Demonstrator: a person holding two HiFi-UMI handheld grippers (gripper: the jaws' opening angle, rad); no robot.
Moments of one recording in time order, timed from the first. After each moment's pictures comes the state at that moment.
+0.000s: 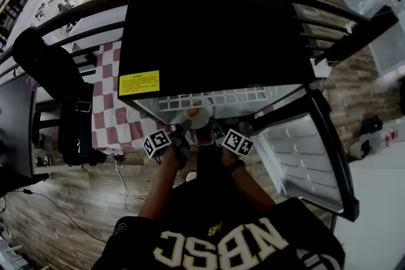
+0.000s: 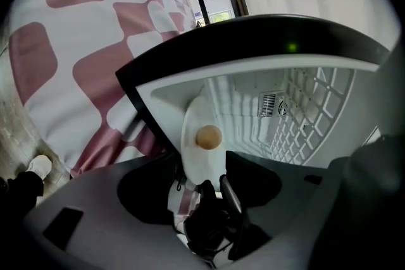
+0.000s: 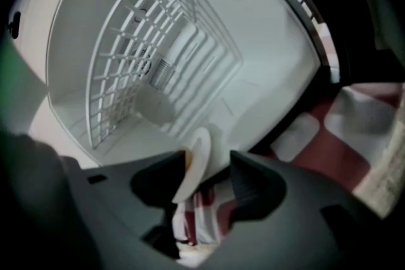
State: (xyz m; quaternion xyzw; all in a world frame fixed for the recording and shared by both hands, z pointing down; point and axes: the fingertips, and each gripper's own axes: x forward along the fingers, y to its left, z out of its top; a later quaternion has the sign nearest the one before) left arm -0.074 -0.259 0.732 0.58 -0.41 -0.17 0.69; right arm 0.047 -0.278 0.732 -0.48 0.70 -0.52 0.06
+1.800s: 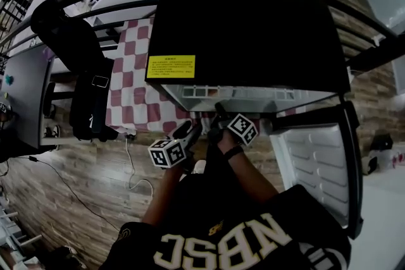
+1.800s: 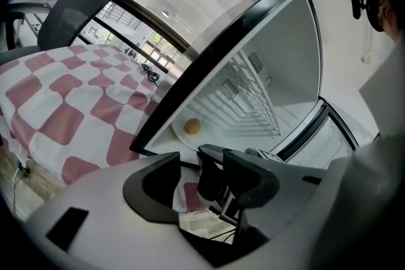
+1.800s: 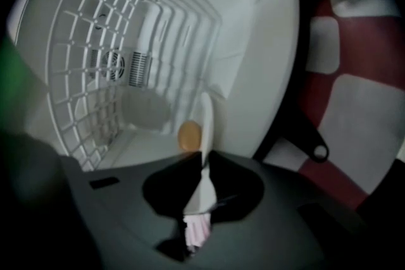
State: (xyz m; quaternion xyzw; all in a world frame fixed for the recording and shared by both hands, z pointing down) left arm -0.119 -0.212 0.672 0.74 -0.49 -0.01 0.46; right arm -0.033 -0.299 0.743 -0.43 0.61 -0.65 0.16
